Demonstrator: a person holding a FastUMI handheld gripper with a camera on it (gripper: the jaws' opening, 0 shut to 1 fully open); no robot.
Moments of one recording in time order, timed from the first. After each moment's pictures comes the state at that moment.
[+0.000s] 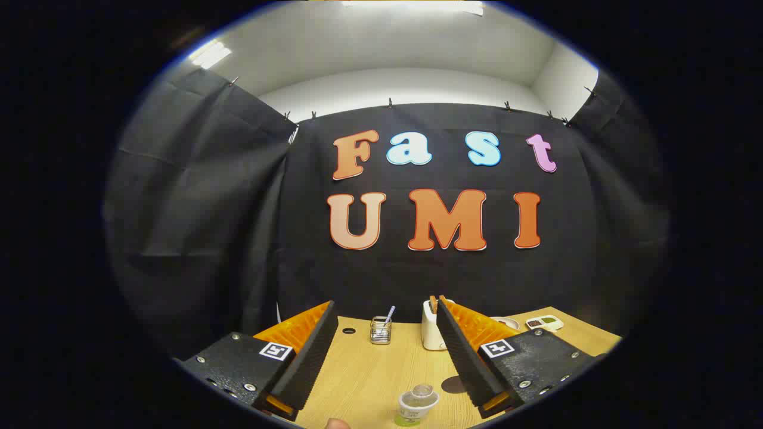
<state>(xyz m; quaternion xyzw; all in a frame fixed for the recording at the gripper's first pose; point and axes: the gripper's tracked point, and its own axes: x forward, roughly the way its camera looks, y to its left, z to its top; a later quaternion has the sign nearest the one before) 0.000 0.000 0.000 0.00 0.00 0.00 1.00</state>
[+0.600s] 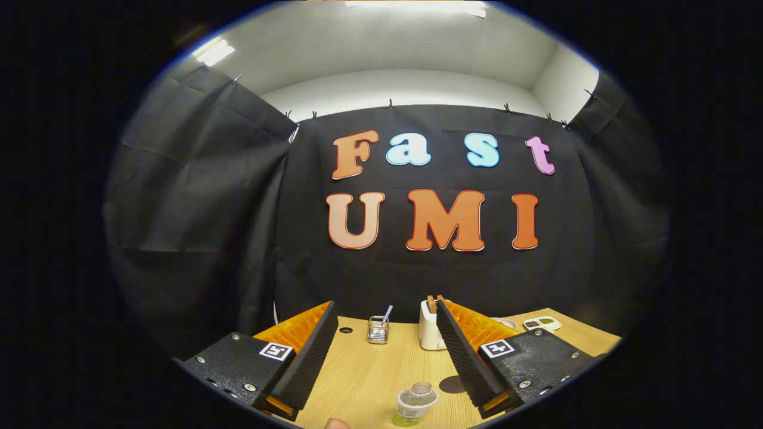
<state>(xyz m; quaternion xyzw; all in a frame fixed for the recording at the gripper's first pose) -0.001 0.003 -0.015 -0.02 0.00 -0.01 1.00</state>
